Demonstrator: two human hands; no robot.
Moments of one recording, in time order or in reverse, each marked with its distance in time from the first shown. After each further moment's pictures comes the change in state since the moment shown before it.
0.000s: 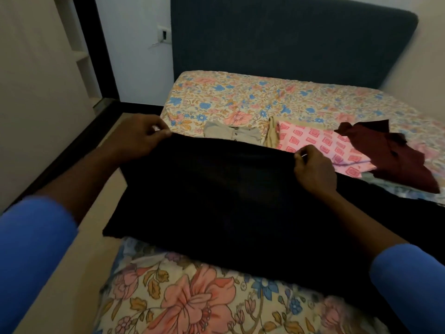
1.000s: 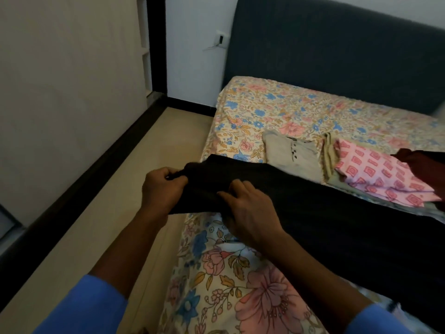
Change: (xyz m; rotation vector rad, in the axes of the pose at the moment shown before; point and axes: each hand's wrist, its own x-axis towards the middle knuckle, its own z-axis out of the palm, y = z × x) left_hand -0.136 -0.087 0.008 -0.717 0.408 -0.630; right_hand -0.173 -0.193 0.112 -0.299 -0.153 -1.026
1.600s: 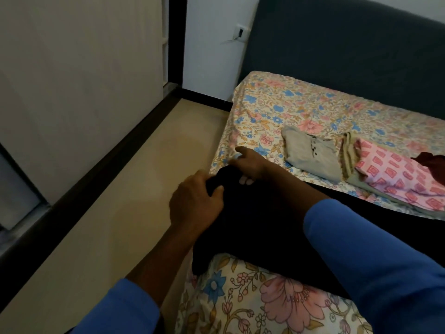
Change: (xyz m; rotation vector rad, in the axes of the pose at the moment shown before) left_hand -0.053 -0.014 -0.020 0.550 -0.075 0.324; right_hand 0.120 0.009 0.014 0.817 -0.540 0.653
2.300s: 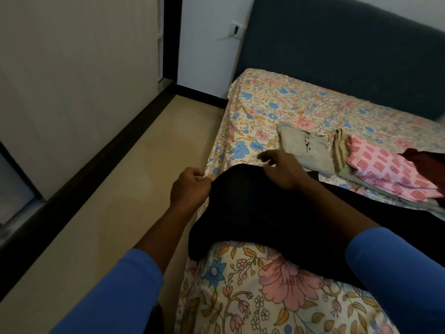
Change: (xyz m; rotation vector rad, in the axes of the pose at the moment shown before) left_hand 0.024 -0.025 0.021 -0.352 -0.081 -0.299; right_hand -0.058 0.052 -0.038 -0.398 0.240 -0.135
